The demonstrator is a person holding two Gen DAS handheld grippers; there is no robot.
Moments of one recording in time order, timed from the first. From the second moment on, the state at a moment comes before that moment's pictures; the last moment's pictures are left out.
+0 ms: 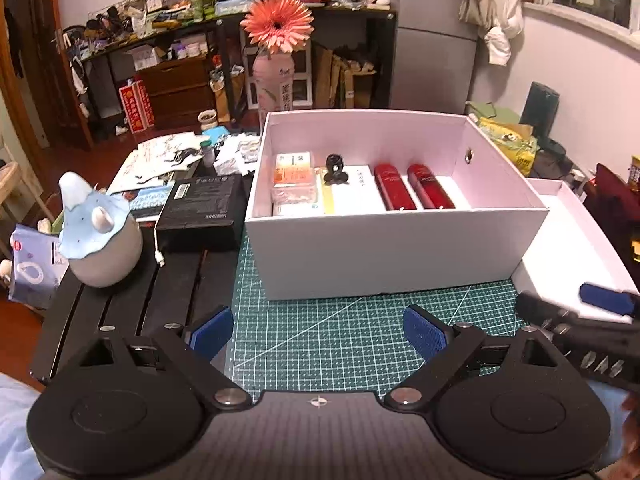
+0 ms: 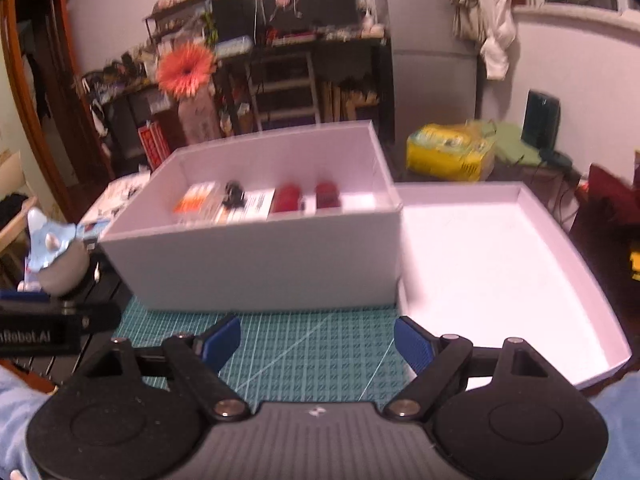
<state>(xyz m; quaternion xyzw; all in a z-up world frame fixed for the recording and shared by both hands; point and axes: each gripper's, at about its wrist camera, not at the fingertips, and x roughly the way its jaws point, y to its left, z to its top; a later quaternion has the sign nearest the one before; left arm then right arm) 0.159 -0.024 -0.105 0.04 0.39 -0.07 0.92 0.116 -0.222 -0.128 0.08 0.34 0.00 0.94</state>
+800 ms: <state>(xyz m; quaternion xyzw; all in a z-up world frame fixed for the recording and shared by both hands) 0.152 -0.019 -0.099 0.04 0.36 -0.08 0.93 0.174 -0.336 -0.062 0.12 0.27 -0.14 0.94</state>
